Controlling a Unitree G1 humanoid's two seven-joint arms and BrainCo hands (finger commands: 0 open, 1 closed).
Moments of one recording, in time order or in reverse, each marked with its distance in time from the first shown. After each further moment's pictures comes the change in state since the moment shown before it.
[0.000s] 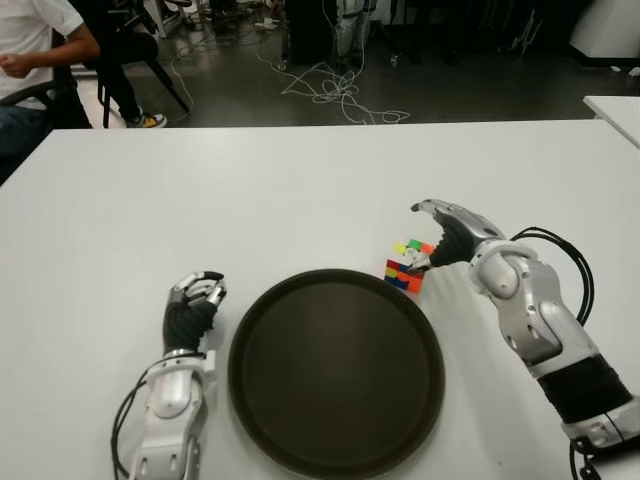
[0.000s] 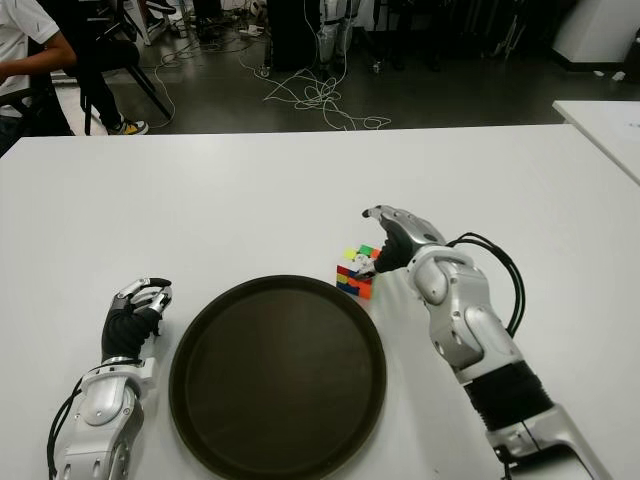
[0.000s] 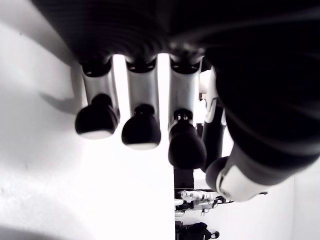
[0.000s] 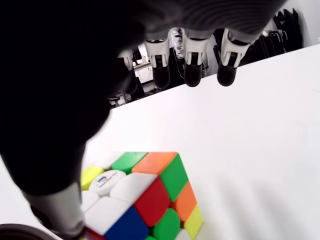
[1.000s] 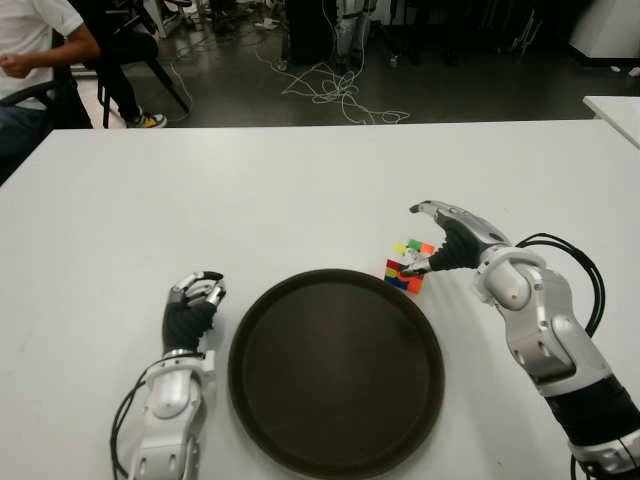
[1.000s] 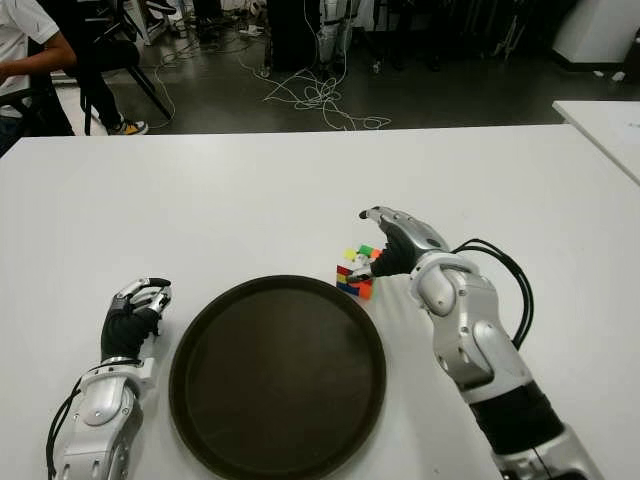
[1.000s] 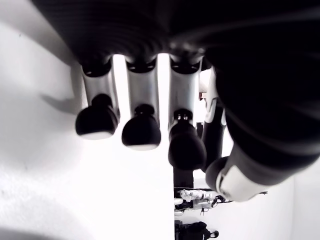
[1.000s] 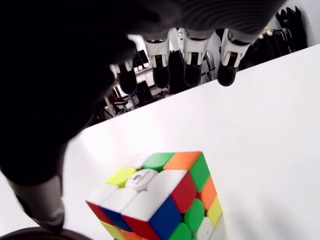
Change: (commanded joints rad) left arm -0.008 0.003 0.007 0.014 -0.003 -0.007 -0.006; right arm 0.074 -0.018 -0.017 -0.186 -0.024 0.073 0.074
